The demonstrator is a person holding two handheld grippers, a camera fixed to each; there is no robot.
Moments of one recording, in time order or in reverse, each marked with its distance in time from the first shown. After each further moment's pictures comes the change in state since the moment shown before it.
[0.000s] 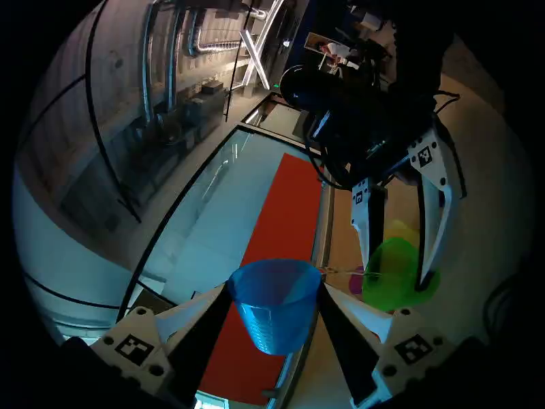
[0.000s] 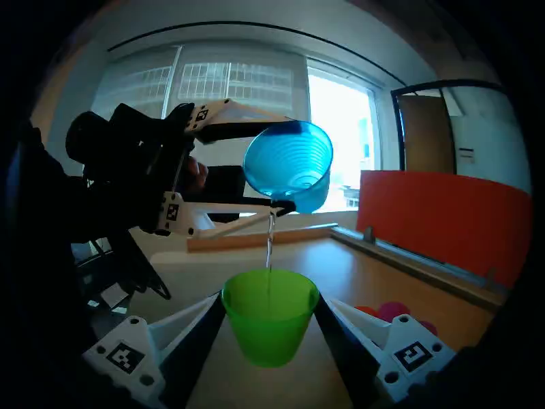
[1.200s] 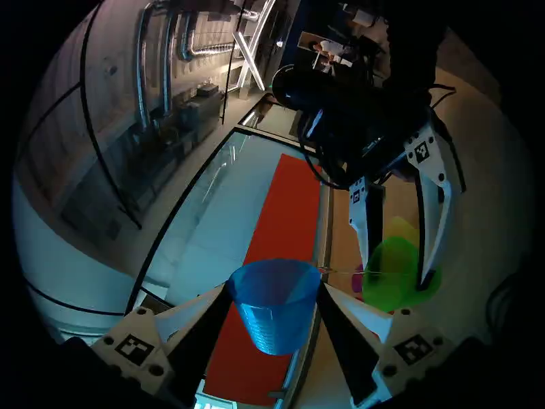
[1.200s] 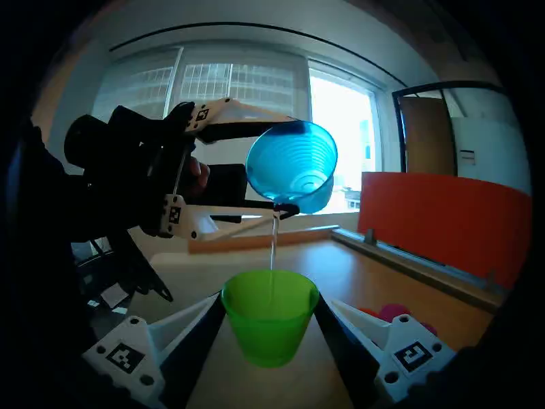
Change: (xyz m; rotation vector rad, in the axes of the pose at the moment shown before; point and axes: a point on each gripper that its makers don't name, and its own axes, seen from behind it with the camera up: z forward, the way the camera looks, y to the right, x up) left arm 0.001 0.001 0.003 -0.001 0.004 0.043; right arm 0.003 -0.002 0.001 0.005 0.006 -0.005
